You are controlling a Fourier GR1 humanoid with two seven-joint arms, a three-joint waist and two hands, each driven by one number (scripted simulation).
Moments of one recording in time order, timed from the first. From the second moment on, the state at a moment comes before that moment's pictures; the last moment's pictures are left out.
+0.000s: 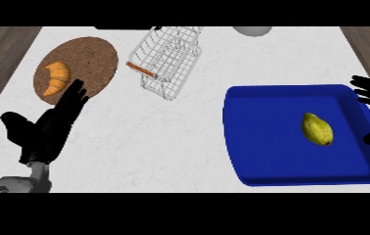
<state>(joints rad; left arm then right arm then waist) -0.06 0.41 -0.11 -1.56 0.30 0.10 0.17 -0.32 -0.78 -0.10 -1.08 -0.34 0.62 0.45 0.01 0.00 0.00</state>
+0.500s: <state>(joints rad) -0.08 0.36 -0.07 -1.56 0.25 0.07 0.19 -0.29 -0.65 -0.06 -1.07 -0.18 0.55 0.45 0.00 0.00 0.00</state>
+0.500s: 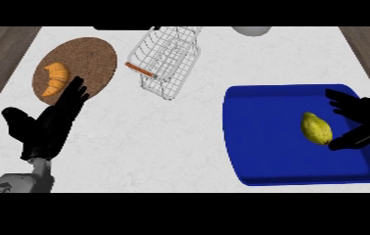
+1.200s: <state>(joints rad) -0.08 0.30 0.00 -1.55 0.20 0.00 0.20 -0.30 -0.55 -0.06 -0.93 0.09 0.46 0.25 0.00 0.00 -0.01</state>
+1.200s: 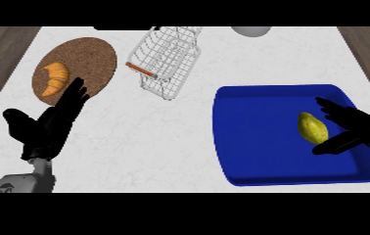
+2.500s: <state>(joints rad) -0.05 0.27 0.02 -1.57 0.16 -0.01 0.21 -0.28 -0.56 0.21 -1.26 0.72 0.01 0.32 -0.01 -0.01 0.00</state>
